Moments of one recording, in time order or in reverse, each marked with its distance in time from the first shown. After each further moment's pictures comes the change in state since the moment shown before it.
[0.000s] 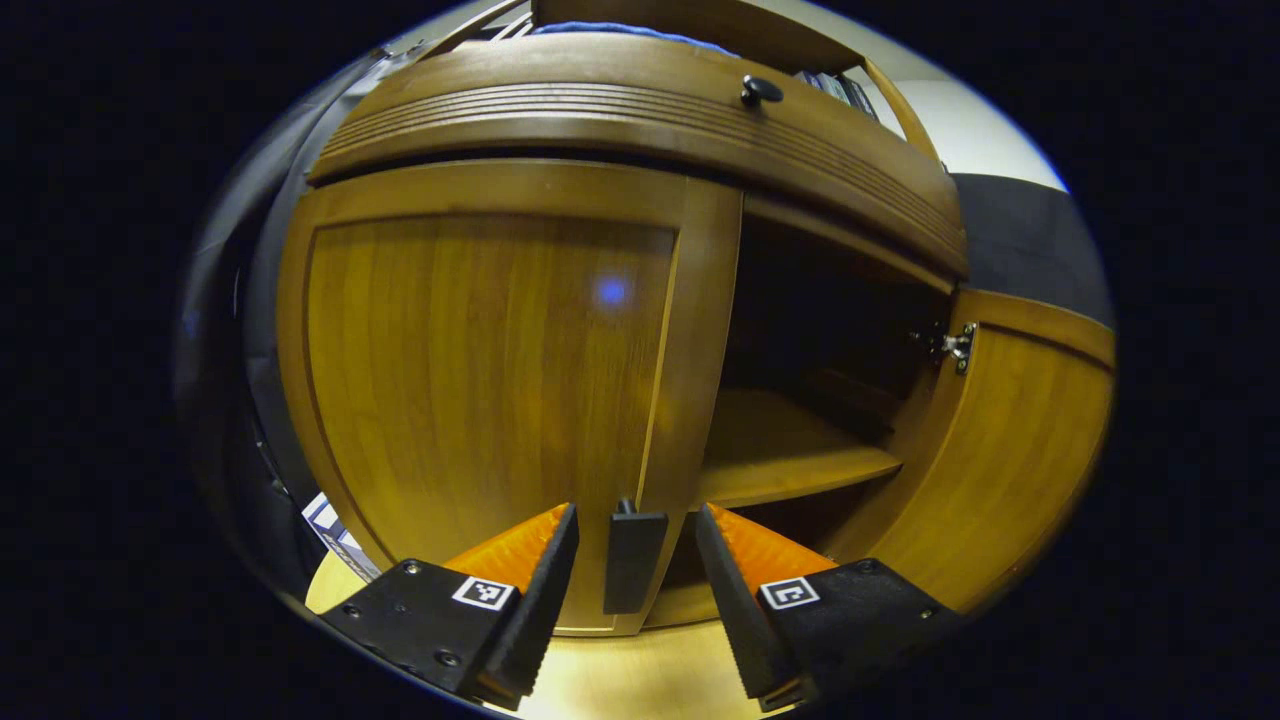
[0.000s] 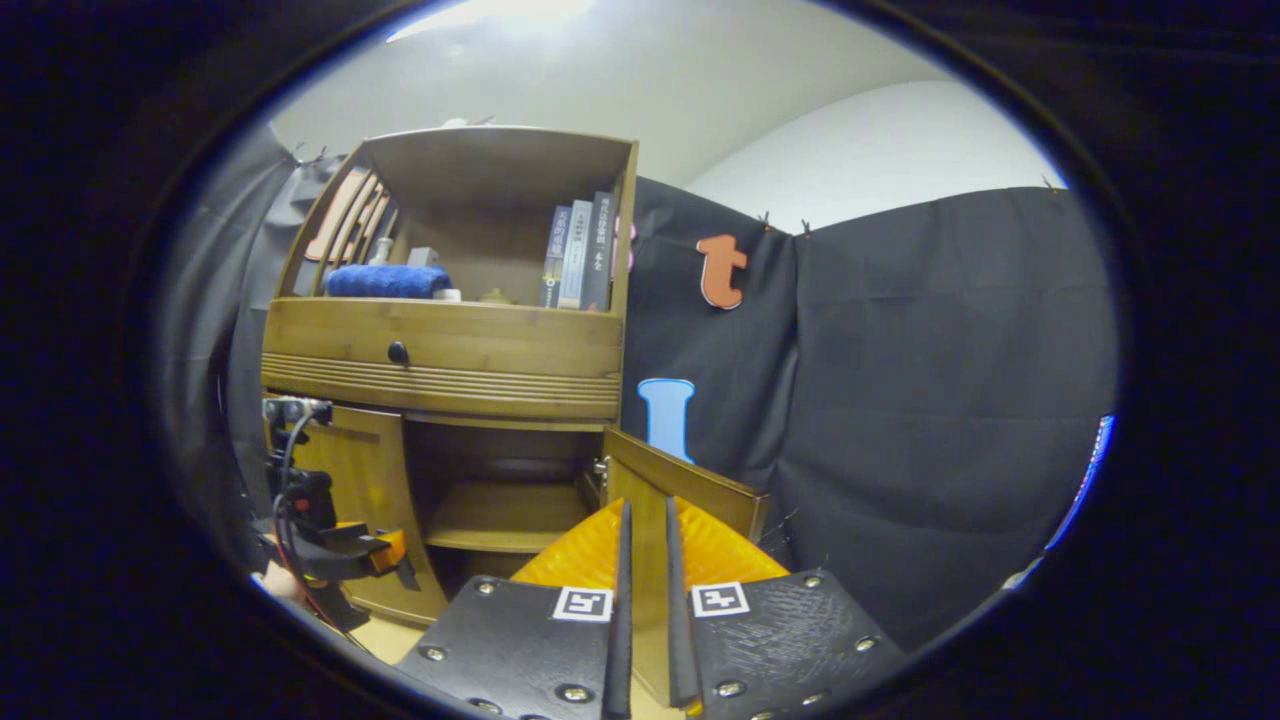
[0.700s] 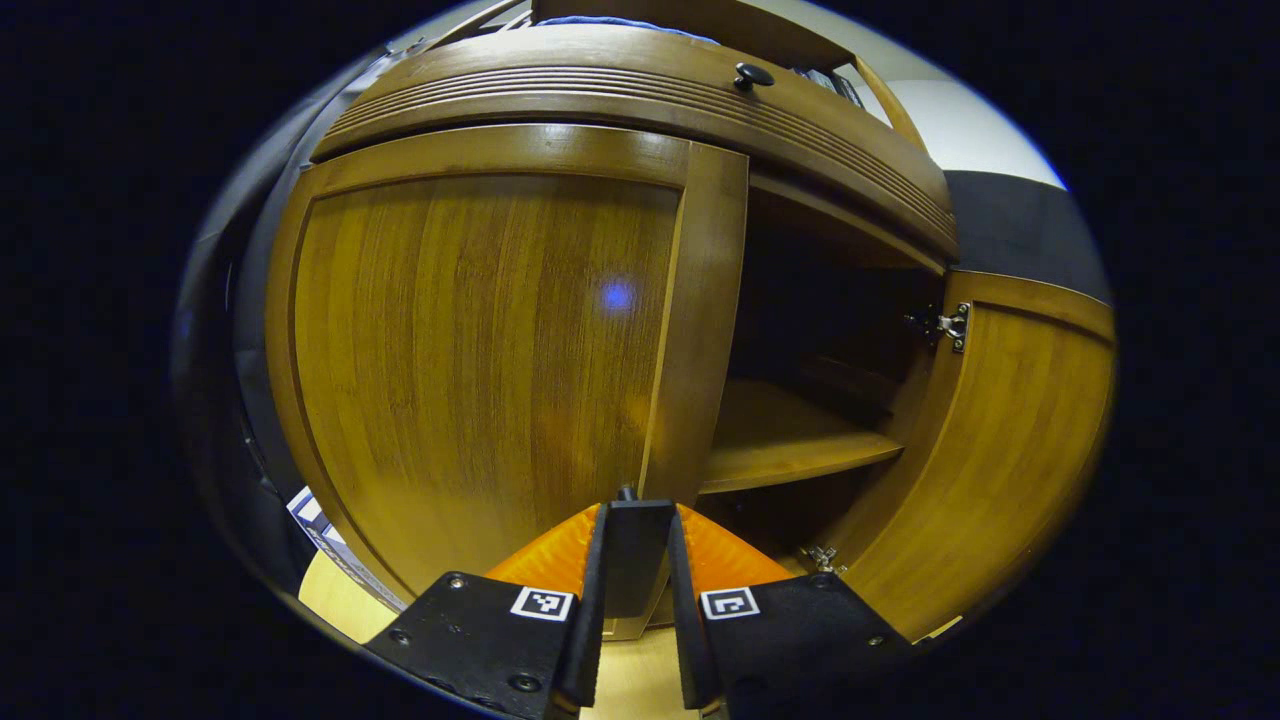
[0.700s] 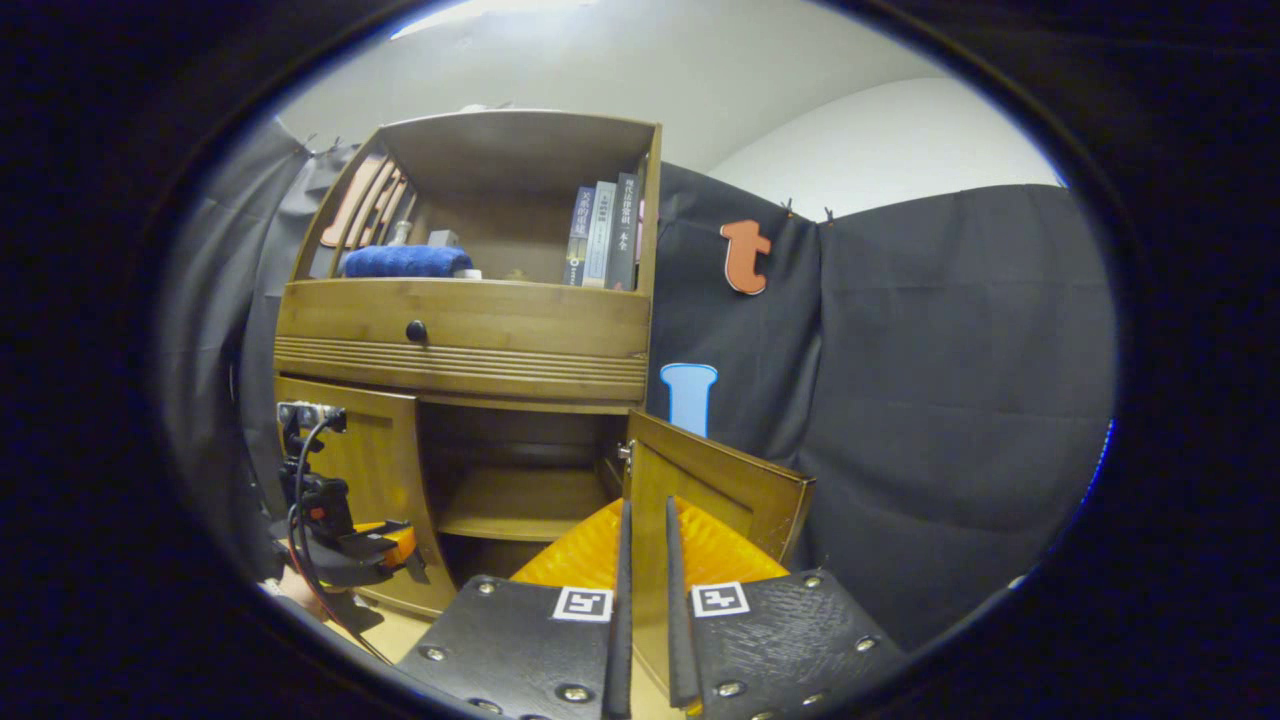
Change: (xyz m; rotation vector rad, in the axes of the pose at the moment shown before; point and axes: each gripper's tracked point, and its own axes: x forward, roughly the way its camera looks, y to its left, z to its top) left arm -0.008 0.001 -0.010 -0.003 -0.034 -0.032; right arm 0.014 0.015 -0.012 -0.011 0.033 0.061
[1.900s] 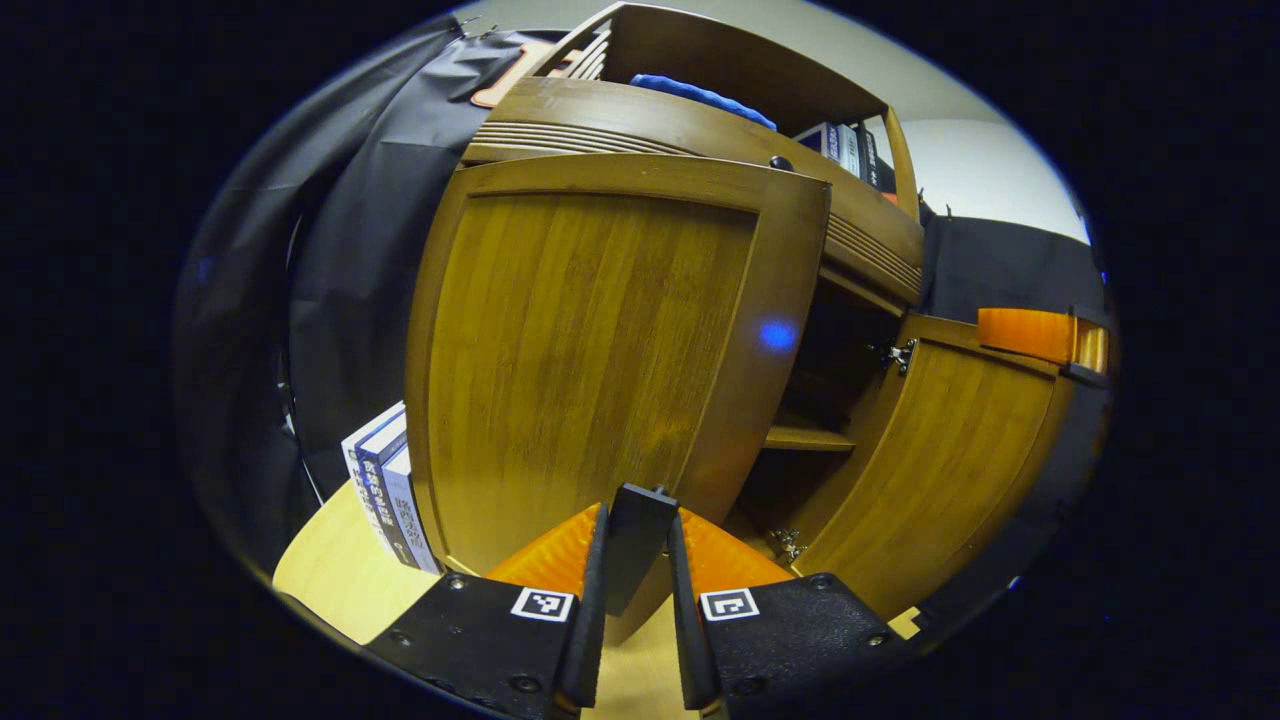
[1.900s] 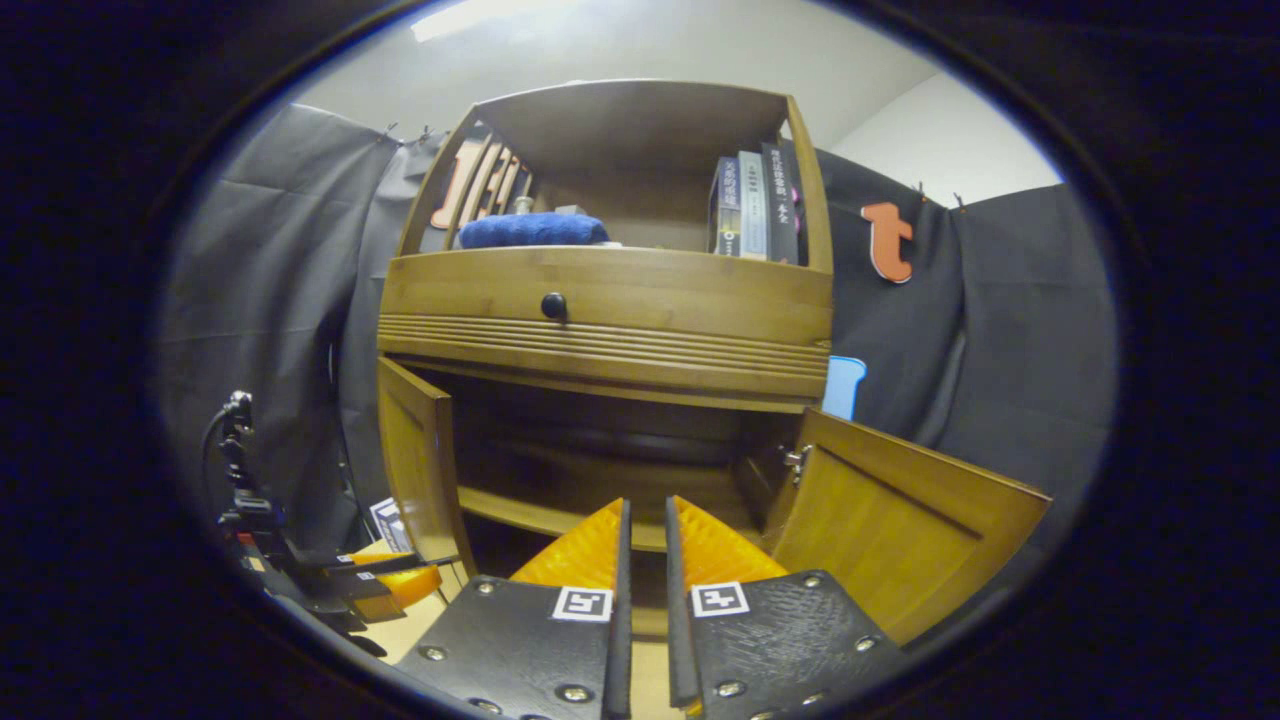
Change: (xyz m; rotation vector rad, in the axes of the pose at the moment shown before) left arm -0.120 0.022 -0.018 -0.175 -0.026 0.018; right arm 0.040 0.133 -0.015 -0.039 0.051 0.383
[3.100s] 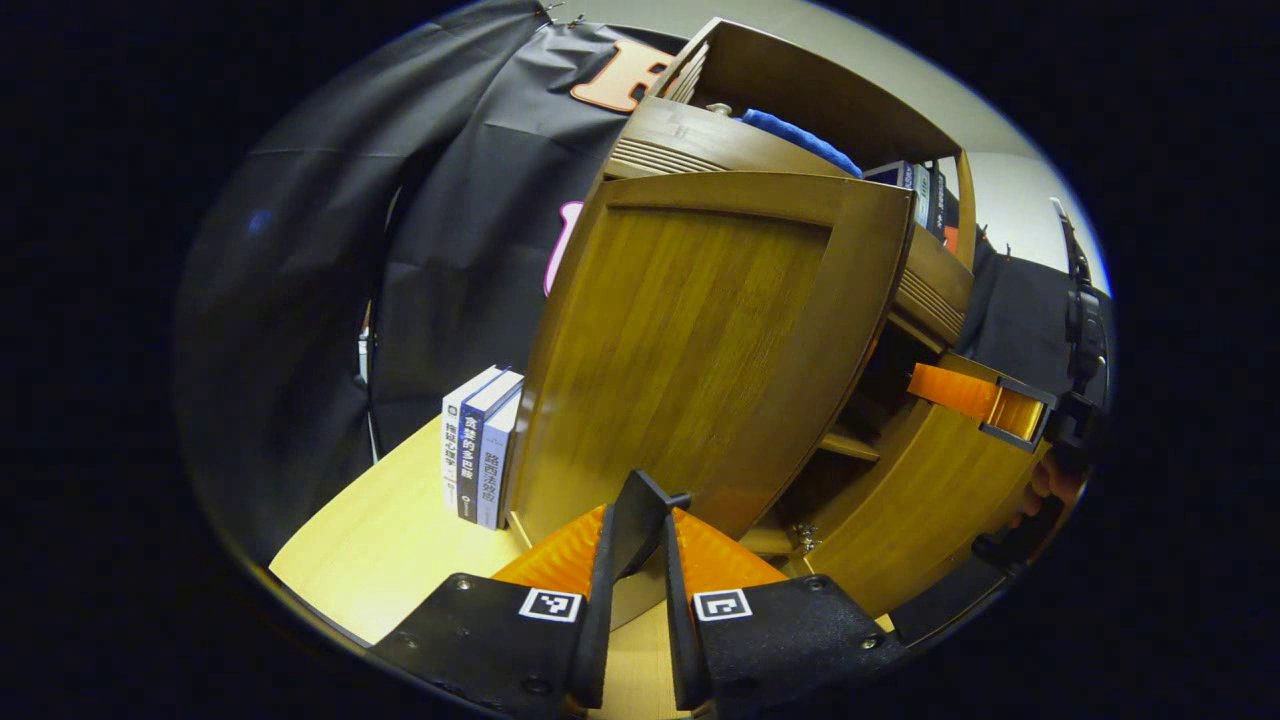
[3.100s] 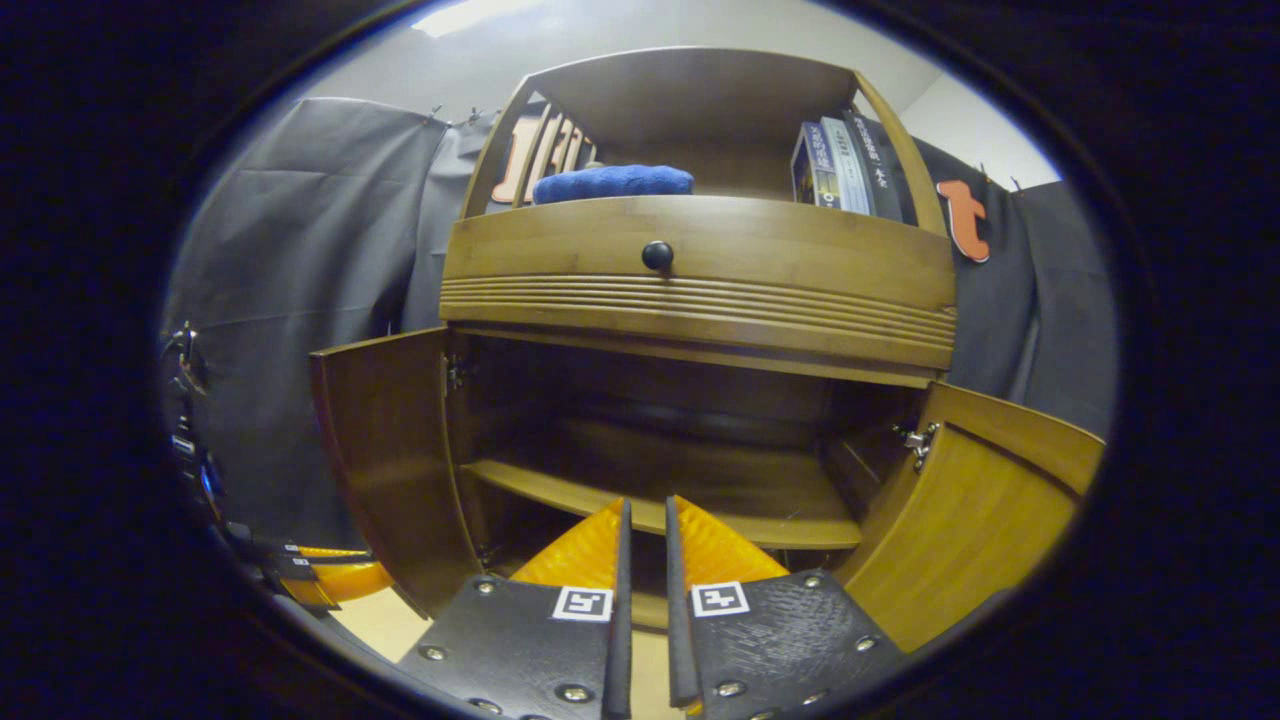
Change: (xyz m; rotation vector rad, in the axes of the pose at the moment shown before) left arm -0.024 0.030 0.007 -0.089 0.018 0.172; right arm 0.033 0.071 -0.032 -0.007 0.071 0.179
